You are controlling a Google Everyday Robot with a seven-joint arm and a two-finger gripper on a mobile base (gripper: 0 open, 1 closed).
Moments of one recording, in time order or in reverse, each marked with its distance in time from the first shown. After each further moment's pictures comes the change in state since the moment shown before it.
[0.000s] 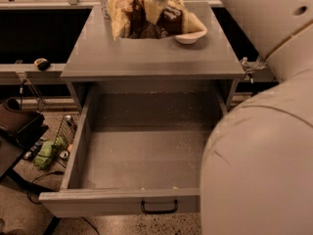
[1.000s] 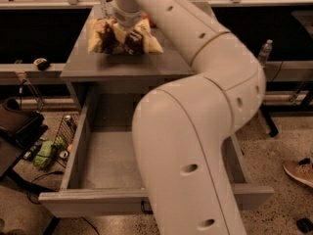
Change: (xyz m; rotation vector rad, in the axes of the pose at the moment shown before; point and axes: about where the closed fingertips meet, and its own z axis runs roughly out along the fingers) arm -0.084 0.011 0.152 -0.077 -0.059 0.098
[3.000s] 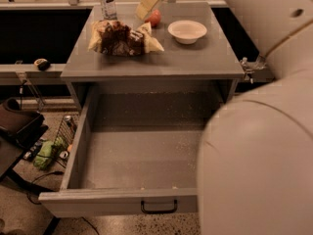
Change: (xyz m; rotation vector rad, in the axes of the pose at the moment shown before) arm 0.065 -0.044 -0.155 0.159 -0.016 0.247
